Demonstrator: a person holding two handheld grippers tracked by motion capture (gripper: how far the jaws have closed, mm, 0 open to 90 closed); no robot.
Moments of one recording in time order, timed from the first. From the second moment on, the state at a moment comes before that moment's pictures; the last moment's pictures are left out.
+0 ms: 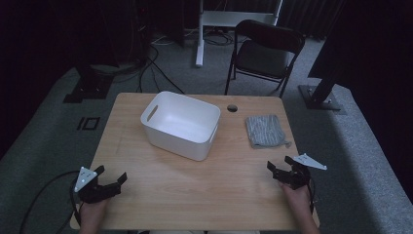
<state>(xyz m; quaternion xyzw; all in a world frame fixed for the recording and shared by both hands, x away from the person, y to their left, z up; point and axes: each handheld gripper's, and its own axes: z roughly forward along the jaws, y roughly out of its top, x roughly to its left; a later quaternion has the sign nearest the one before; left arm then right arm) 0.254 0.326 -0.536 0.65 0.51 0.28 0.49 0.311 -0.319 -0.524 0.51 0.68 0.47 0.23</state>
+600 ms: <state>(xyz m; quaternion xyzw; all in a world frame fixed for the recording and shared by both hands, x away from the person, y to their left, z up) 0.254 0.321 -0.534 0.66 0.50 0.27 0.49 0.335 -0.299 -0.512 0.49 0.69 0.48 0.22</state>
